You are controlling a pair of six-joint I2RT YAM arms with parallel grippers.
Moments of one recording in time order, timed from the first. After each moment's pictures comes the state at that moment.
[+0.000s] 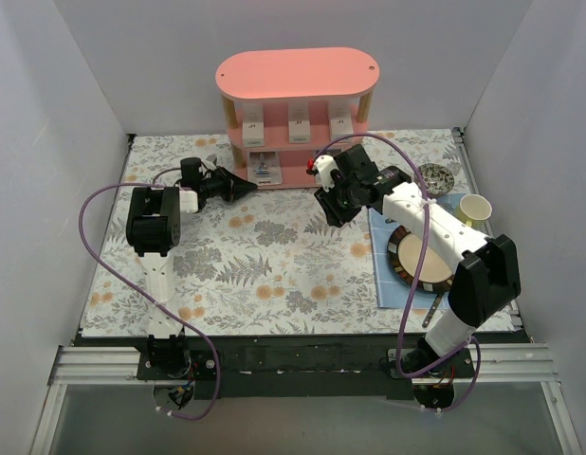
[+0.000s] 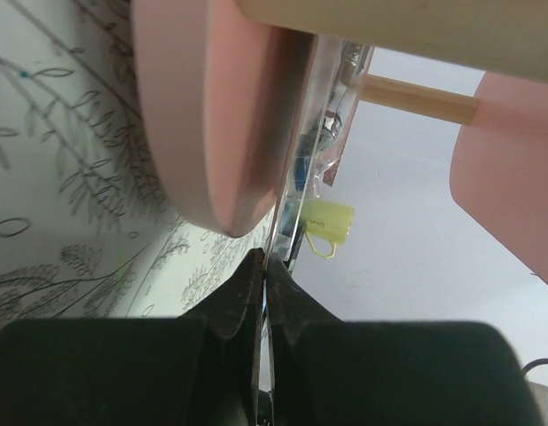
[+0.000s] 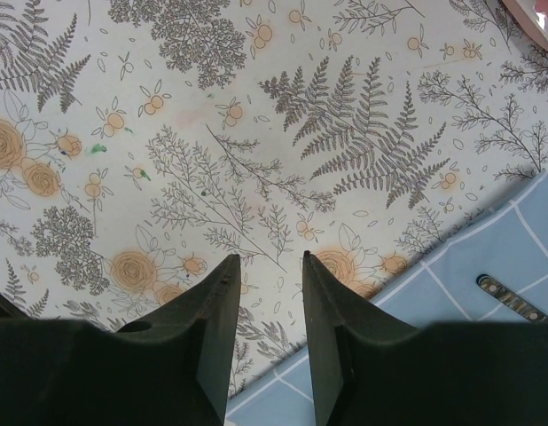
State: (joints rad) left arm -0.02 2.32 1.38 0.44 0.90 -1.22; right arm 0.60 1.63 1.43 -0.77 -0.17 -0.20
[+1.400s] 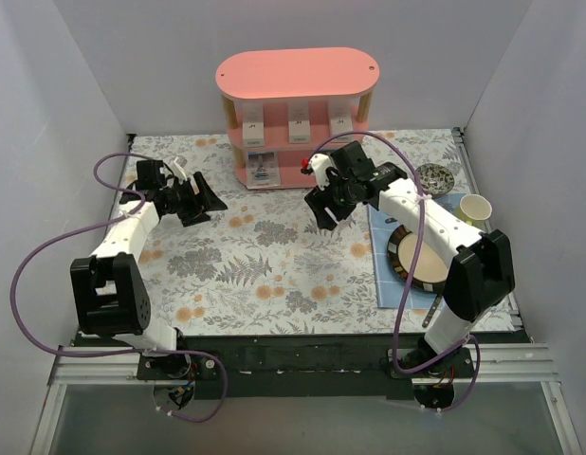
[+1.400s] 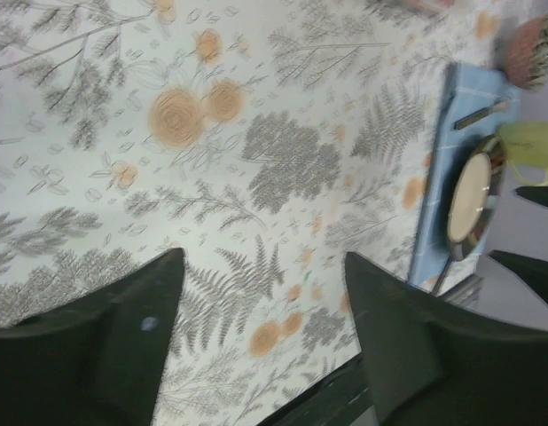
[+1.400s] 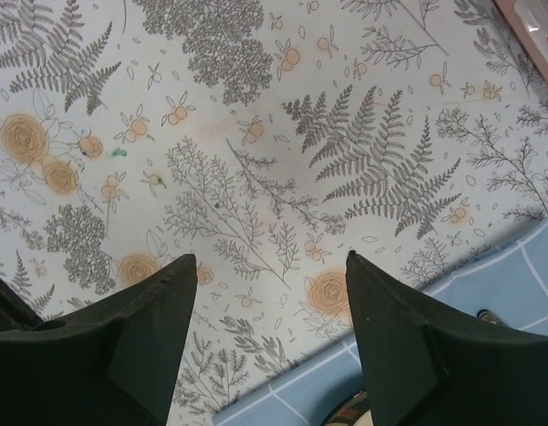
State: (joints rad) left arm 0.08 1.53 1.10 -0.43 0.64 -0.44; right arm 0.60 1.67 1.48 -0.77 -0.23 -0.25
